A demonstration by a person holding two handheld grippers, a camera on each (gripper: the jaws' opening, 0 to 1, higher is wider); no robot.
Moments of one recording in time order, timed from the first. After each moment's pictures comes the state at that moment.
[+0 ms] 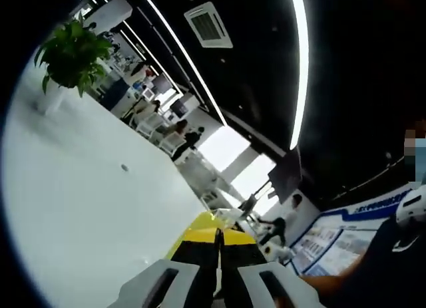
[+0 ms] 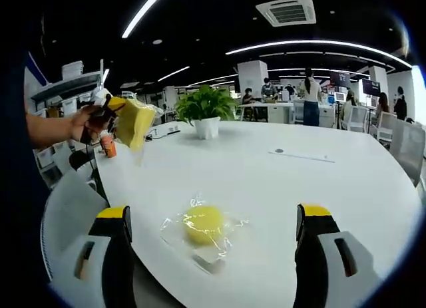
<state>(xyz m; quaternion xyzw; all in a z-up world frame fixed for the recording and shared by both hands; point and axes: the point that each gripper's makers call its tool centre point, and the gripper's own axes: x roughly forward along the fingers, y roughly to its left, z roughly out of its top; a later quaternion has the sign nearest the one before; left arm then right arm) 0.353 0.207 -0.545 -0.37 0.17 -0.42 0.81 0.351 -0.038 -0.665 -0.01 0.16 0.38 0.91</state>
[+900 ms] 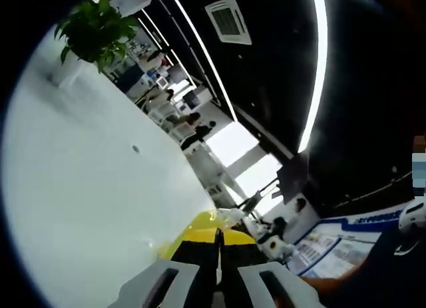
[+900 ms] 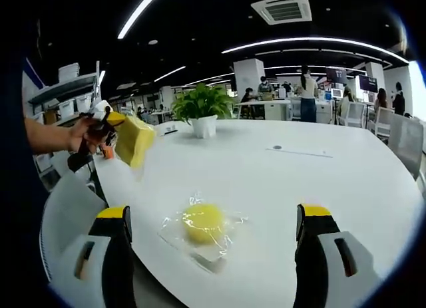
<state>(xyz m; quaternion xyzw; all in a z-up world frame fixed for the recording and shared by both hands) 0.357 0.213 -0.590 -0.40 0.21 -0.40 0.80 0.351 -0.037 -0.670 0.00 0.17 0.38 0.91</state>
